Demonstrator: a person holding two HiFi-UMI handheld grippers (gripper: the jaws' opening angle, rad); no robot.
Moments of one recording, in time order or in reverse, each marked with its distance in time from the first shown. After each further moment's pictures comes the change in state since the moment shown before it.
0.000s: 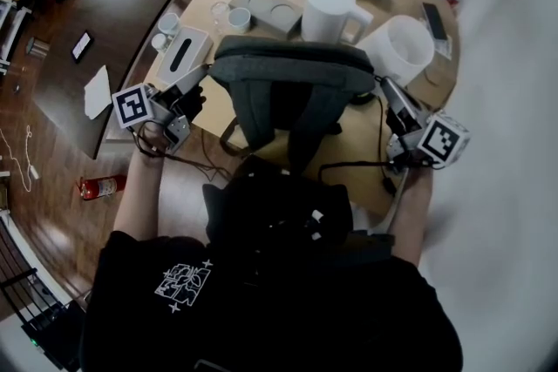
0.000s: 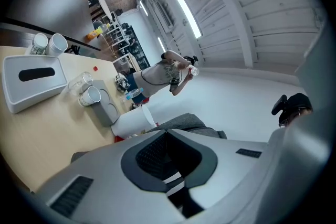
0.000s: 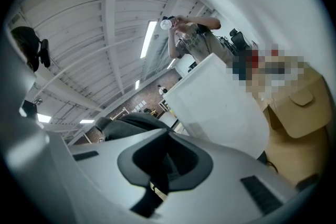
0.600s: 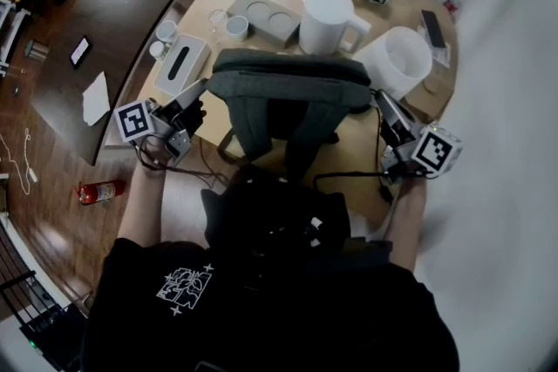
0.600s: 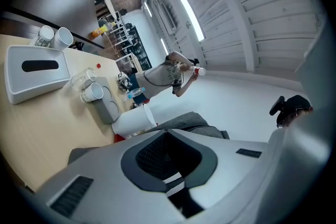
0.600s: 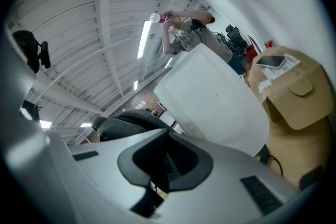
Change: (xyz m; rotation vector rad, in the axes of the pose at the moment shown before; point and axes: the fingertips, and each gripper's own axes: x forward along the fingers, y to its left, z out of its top) left arm -0.001 0.010 -0.008 -0.047 -0.023 -0.014; right arm 0.004 -0.014 -0.011 0.050 0.012 0.002
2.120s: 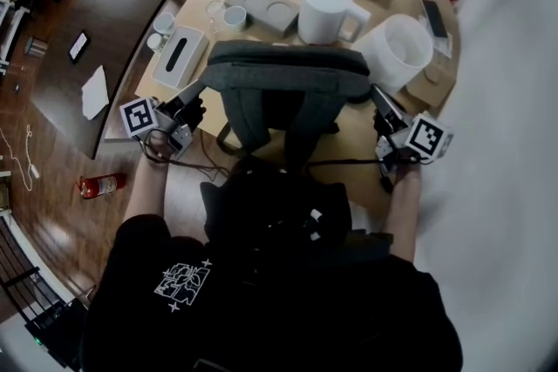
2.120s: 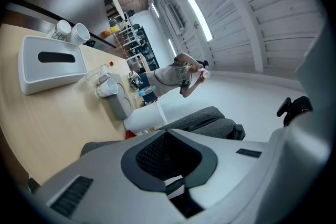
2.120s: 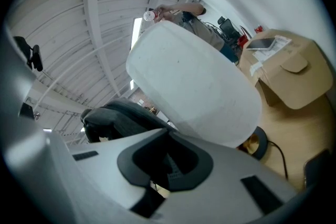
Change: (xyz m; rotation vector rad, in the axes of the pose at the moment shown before) left arm -0.011 0.045 -0.015 -0.033 -0.006 0.092; right arm 0.011 -0.031 -0.027 0.069 0.041 0.009
